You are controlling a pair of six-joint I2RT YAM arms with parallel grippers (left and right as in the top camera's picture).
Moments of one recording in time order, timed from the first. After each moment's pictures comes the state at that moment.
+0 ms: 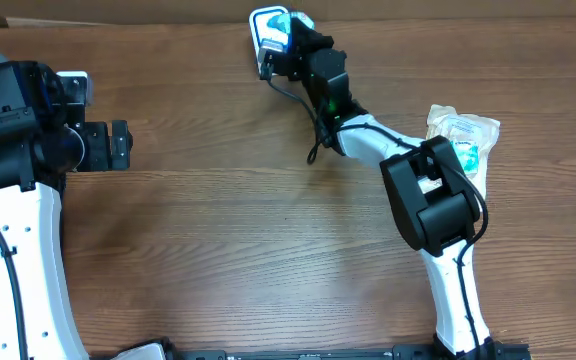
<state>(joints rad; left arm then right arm) 0.24 1.41 1.55 -1.15 0.02 0.19 0.44 2.37 1.62 0.72 0.14 -1.29</state>
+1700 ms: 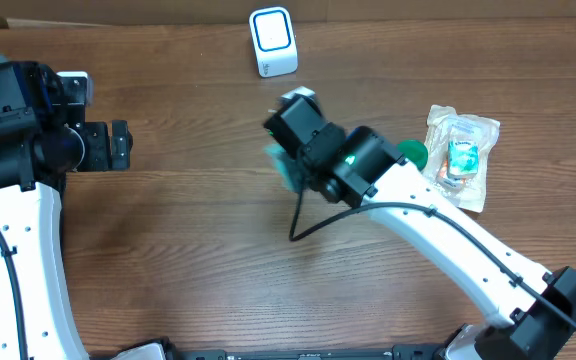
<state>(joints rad) 0.24 1.41 1.55 -1.15 0.02 0.19 0.76 1.68 1.63 -1.13 0.29 0.38</state>
